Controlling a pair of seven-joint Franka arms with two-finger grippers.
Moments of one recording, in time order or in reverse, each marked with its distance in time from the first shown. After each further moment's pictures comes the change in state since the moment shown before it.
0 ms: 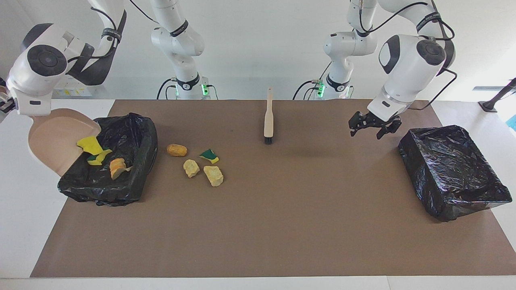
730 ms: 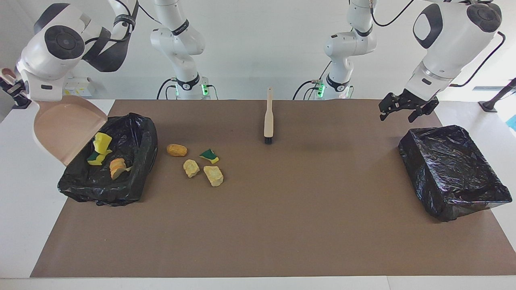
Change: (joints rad) left arm 0.078 -0.001 0.003 0.172 0.050 -0.195 0.014; right arm 0.113 -0.068 0.009 0.066 0.007 -0.193 0.003
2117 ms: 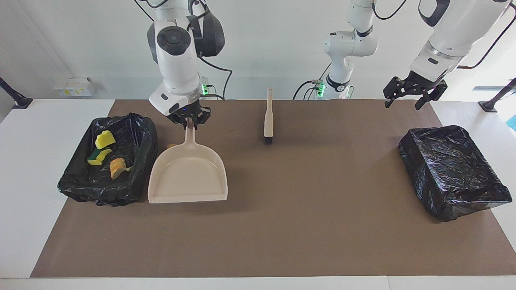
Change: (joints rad) left arm -0.214 -0.013 0.193 0.110 0.023 -0.109 0.002; right arm 0.447 0.184 0.083 0.106 0.895 0.063 1.692
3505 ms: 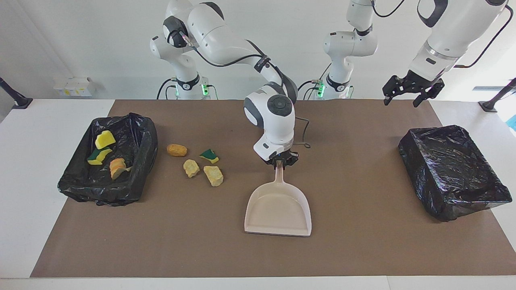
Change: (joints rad) left arm -0.001 -0.057 0.013 -0.098 0.000 0.019 0.007; right arm 0.285 0.458 0.024 0.209 0.079 0.425 0.363
